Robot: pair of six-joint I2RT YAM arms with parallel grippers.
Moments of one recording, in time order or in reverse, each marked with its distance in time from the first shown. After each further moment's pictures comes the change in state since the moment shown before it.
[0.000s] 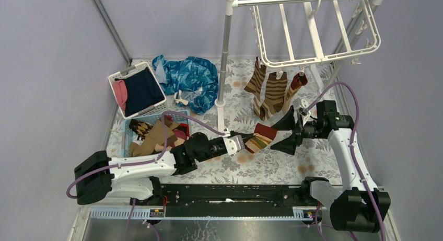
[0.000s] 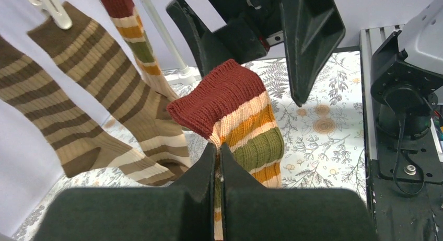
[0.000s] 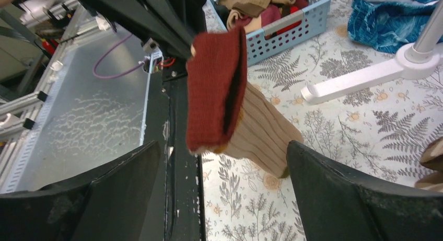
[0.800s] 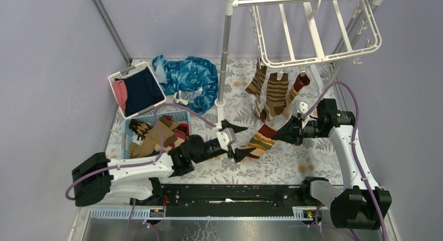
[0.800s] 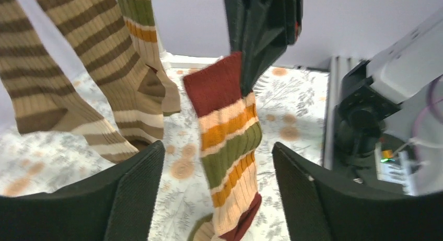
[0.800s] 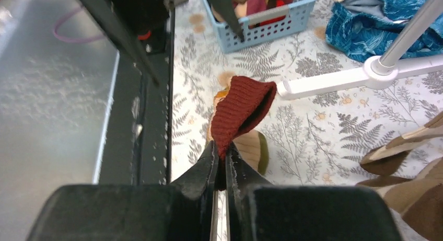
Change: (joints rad) left arm -0.006 0.030 -0.065 0.106 -0.057 -0.203; right arm 0.003 0.018 0.053 -0.048 0.032 -0.151
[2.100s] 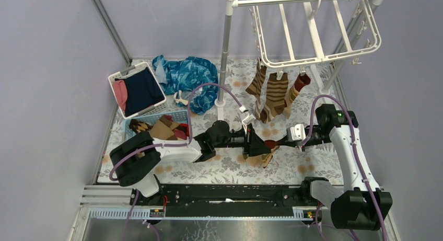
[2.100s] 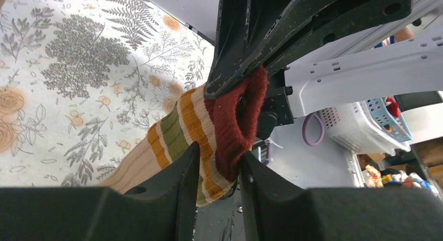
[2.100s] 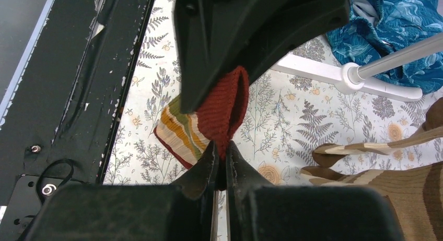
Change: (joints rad) left arm 0.144 0.392 0.194 0.061 0.446 -0.772; right arm 0.010 0.000 0.037 -0.332 0.279 -0.817
